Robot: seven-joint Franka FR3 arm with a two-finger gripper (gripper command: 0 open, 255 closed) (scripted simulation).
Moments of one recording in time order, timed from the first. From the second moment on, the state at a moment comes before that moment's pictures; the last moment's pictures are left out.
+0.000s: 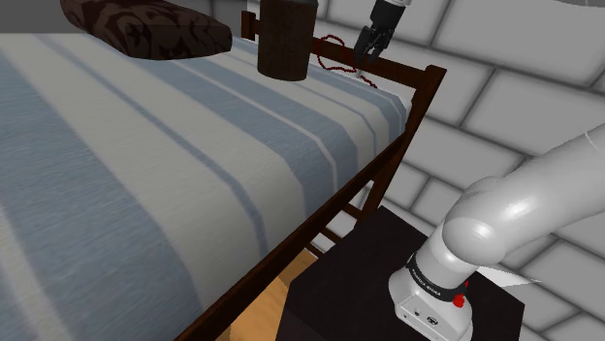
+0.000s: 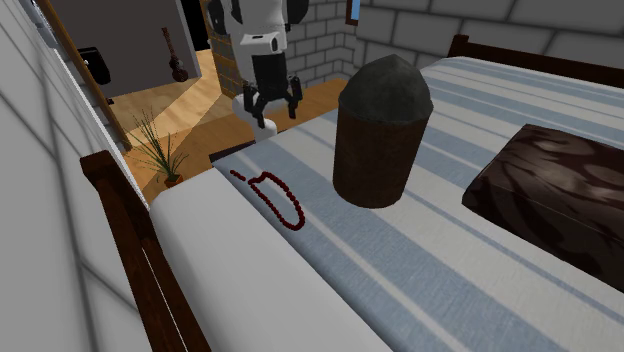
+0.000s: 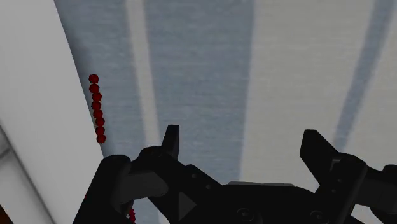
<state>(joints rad) -0.02 -0.39 -0.24 -1.97 -0.09 1.77 -0.31</state>
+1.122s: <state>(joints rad) -0.11 0.24 -0.39 -1.31 0.13 1.74 -0.59</state>
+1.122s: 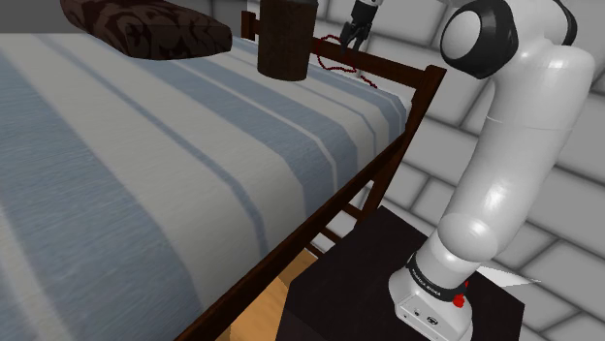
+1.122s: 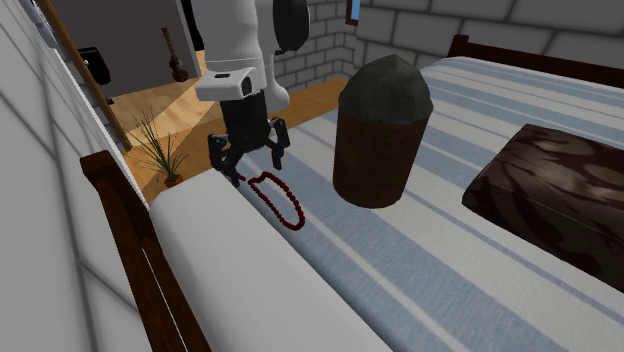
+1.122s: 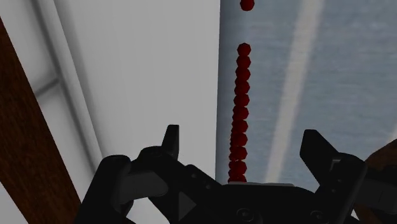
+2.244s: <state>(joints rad) -0.10 0.22 -0.39 -1.43 0.13 1.84 -0.59</state>
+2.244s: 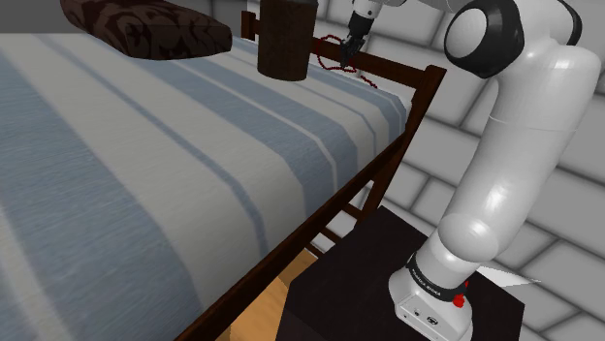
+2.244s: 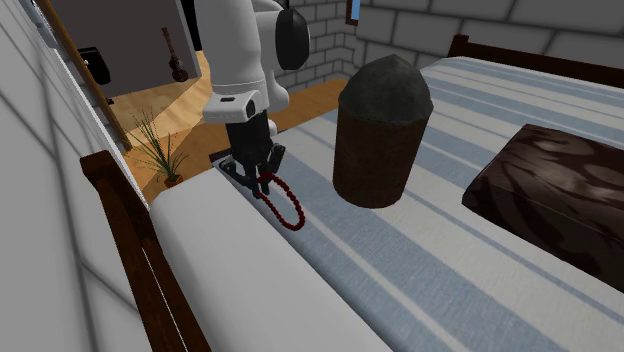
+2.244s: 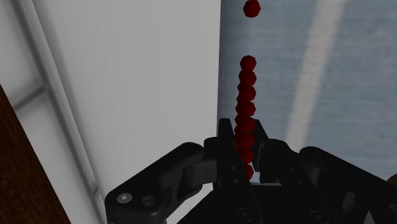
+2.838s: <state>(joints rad) -0.12 0.25 -0.39 -1.27 0.14 1.71 -0.60</state>
